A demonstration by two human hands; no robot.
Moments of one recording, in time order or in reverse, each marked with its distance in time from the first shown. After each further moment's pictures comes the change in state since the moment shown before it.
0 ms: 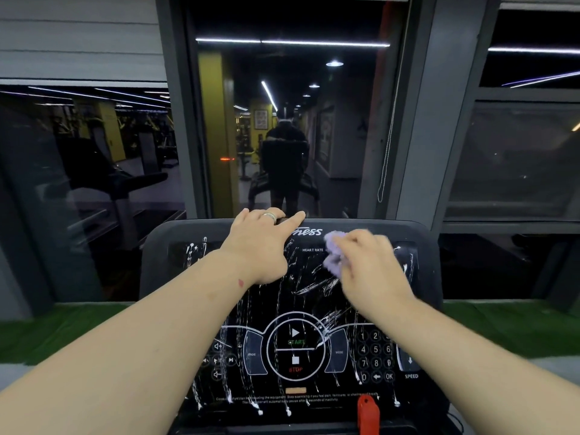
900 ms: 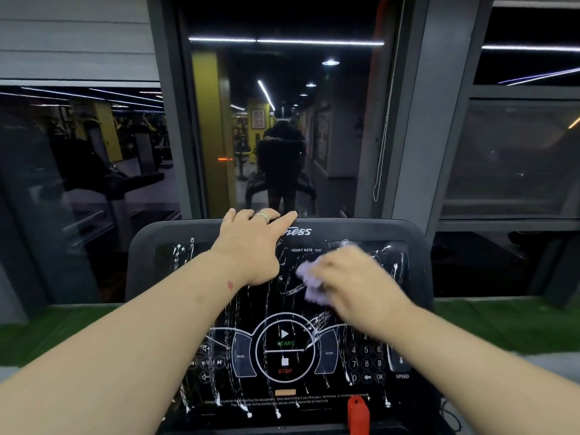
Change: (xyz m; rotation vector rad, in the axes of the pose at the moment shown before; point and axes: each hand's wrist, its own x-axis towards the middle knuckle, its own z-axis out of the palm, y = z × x) left_hand 0.004 0.008 0.003 0.018 -0.008 -0.045; right_hand -0.009 0.025 0.010 -0.008 -0.150 -0.475
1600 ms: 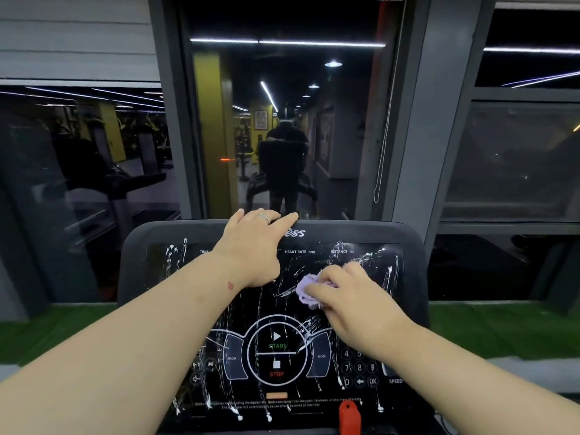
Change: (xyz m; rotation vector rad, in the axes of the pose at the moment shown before) left_hand 0.004 0.014 0.001 -0.049 0.022 0.025; right_hand -0.026 0.002 0.023 -0.063 -0.004 0.066
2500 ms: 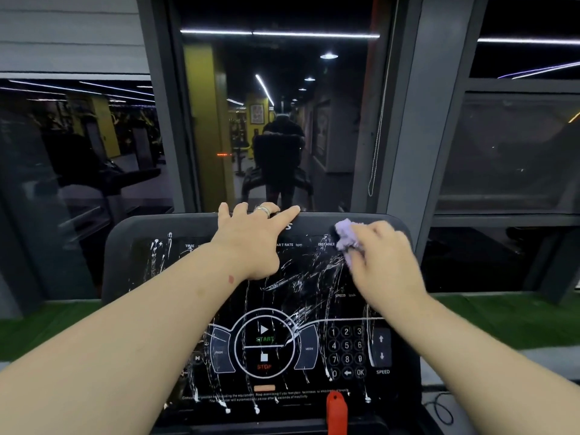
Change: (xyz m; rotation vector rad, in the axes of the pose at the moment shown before) left_hand 0.005 0.023 -0.004 0.080 -0.062 -0.049; right_hand 0.008 0.045 -0.029 0.071 0.231 0.520
